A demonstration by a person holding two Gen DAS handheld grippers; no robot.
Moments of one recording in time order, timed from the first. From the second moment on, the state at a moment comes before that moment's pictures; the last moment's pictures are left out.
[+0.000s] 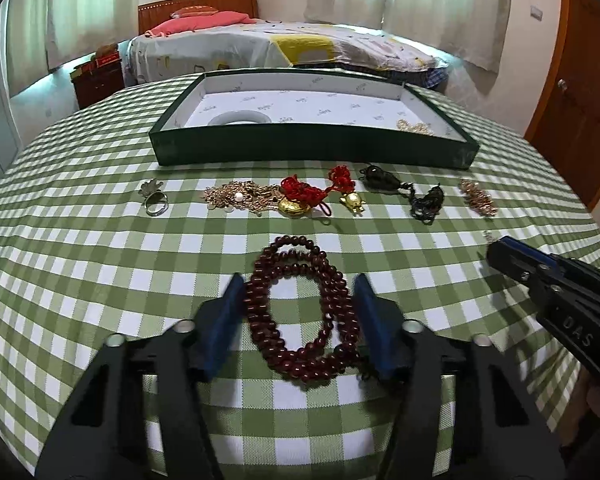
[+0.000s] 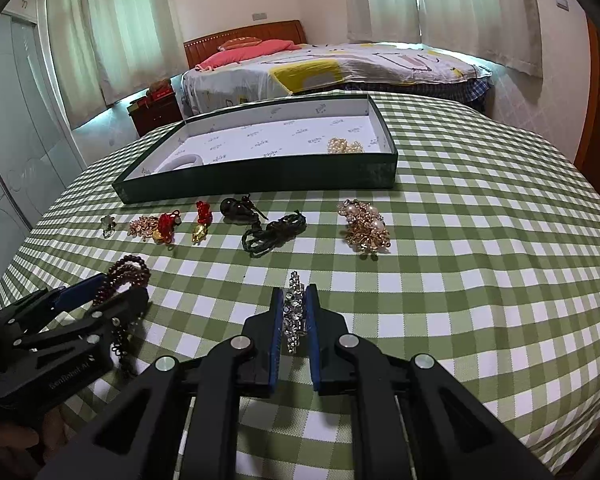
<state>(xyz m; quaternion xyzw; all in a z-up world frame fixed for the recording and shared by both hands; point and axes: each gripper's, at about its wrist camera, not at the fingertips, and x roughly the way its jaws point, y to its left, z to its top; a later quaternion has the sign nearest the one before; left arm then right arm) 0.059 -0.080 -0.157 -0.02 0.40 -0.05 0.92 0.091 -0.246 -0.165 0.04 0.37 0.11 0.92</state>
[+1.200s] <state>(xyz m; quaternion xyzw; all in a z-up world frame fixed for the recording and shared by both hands) 0.050 -0.075 -0.132 -0.02 0.35 -0.09 0.93 0.087 -0.237 -0.158 0.04 0.36 0.13 0.92</state>
